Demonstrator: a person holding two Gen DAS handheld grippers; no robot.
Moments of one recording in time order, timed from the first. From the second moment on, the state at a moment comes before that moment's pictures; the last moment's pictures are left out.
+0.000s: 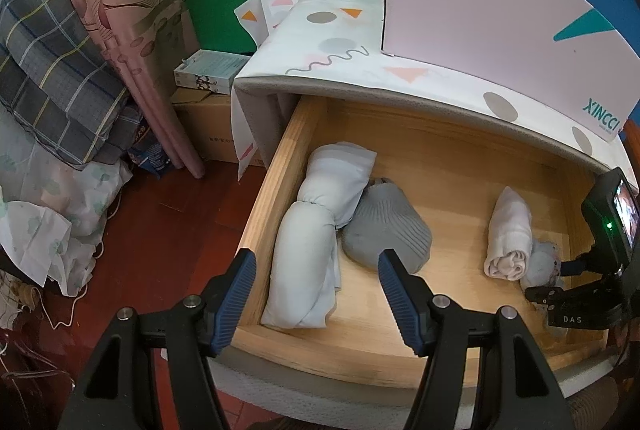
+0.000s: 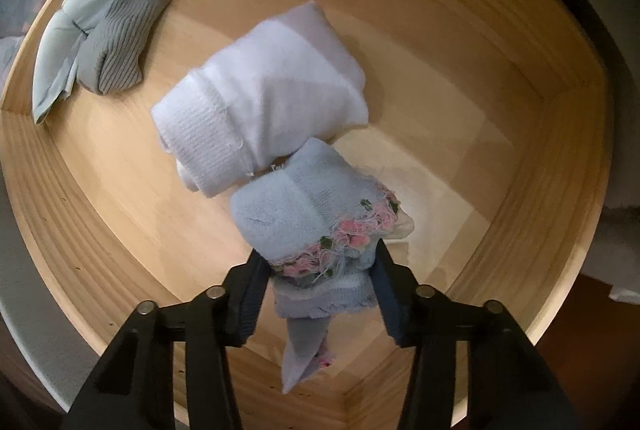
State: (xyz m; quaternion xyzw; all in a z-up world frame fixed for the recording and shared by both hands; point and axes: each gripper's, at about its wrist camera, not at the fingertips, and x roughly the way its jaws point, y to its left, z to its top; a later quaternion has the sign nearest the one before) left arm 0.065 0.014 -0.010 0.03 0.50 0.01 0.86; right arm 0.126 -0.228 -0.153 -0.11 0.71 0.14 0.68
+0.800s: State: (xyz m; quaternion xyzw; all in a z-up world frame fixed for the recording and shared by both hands) left arm 0.073 0.005 -0.026 0.04 0.55 -0.04 0.83; right arm 0.070 -0.284 -0.168 0.06 0.76 0.03 0.64
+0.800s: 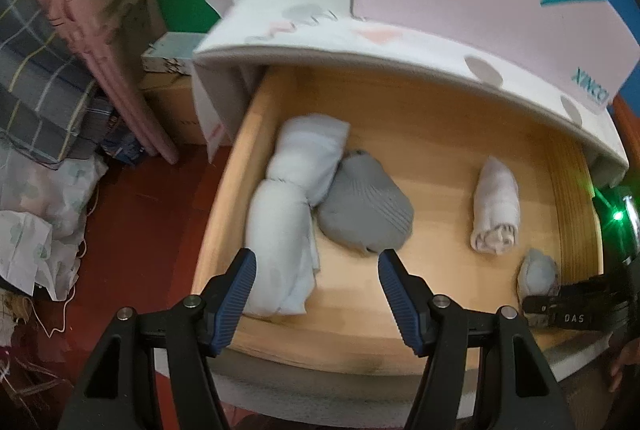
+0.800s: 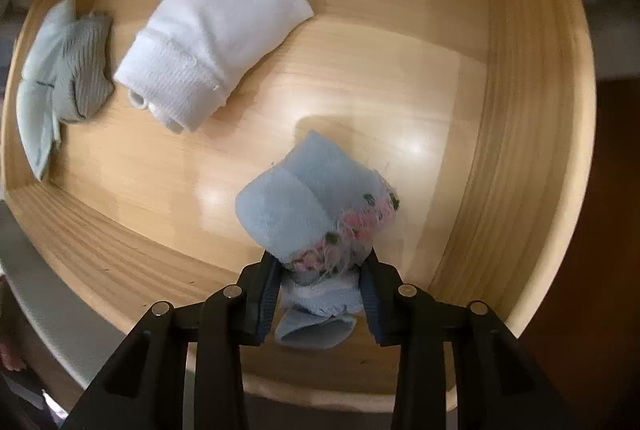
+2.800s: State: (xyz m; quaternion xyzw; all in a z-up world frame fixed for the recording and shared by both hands) left arm 0.168 -0.060 -0.117 0.12 0.69 -0.06 0.72; right arm 0.060 -0.329 -0.181 0.13 0.75 0.05 0.65
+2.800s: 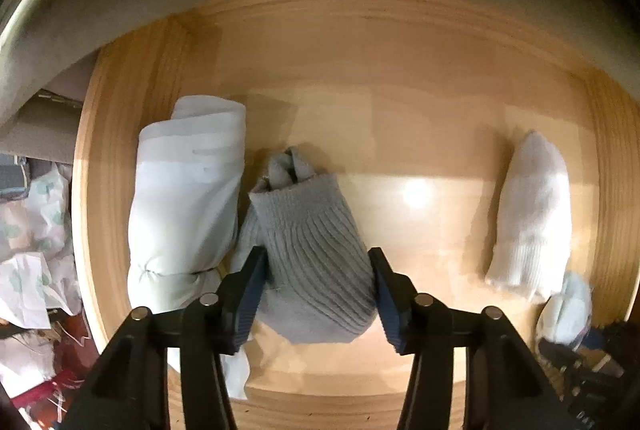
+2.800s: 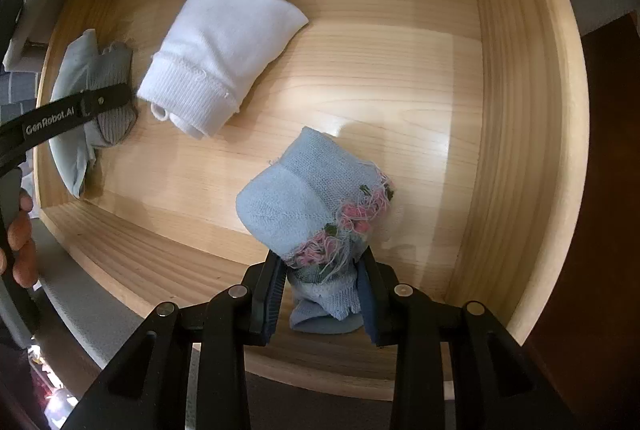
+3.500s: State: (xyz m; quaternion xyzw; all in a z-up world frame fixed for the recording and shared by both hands) left arm 0.143 -0.034 -0.113 0.10 0.70 -0.09 0.70; right arm 0.061 -0.318 -0.174 0.12 0.74 0.03 0.66
